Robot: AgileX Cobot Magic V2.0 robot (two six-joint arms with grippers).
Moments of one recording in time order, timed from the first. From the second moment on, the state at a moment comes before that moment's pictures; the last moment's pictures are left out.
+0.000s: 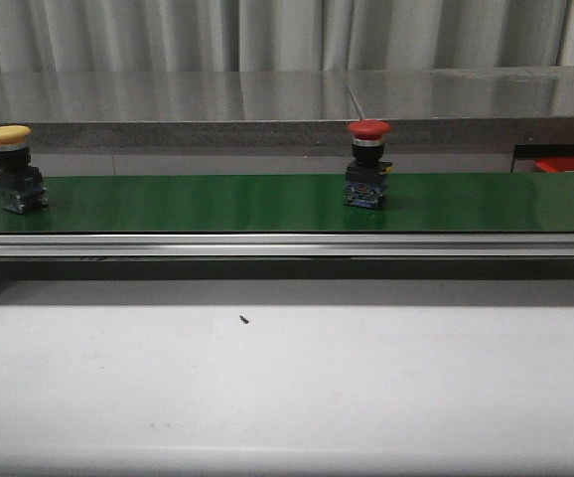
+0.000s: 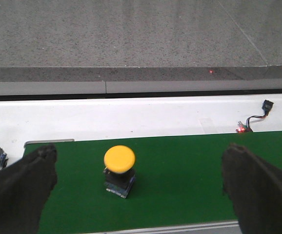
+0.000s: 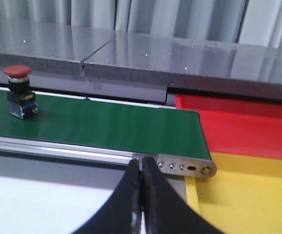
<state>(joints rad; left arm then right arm) -0.11 1.01 -0.86 -0.31 0.31 0.22 0.01 -0.01 0.03 -0.11 0.06 0.07</state>
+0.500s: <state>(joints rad) -0.11 0.68 -0.47 -0.38 0.13 0.22 0.01 0.34 -0.42 0.01 0.51 0.07</state>
